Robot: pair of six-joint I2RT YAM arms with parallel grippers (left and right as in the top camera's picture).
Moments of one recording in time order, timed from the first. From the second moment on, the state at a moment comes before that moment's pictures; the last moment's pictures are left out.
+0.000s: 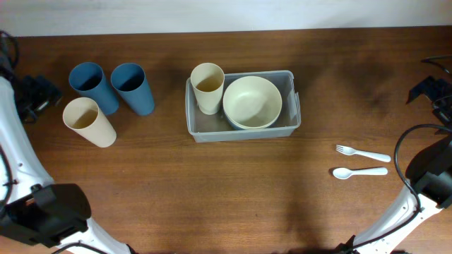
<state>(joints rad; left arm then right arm) 0.45 1.94 2.22 -1.66 -0.15 -0.45 -0.62 2.25 2.29 -1.59 -0.08 0.37</state>
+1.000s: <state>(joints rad) 0.39 1.94 1.85 -1.36 -0.04 -0.36 -0.62 2.25 2.29 -1.59 -0.08 0.37</state>
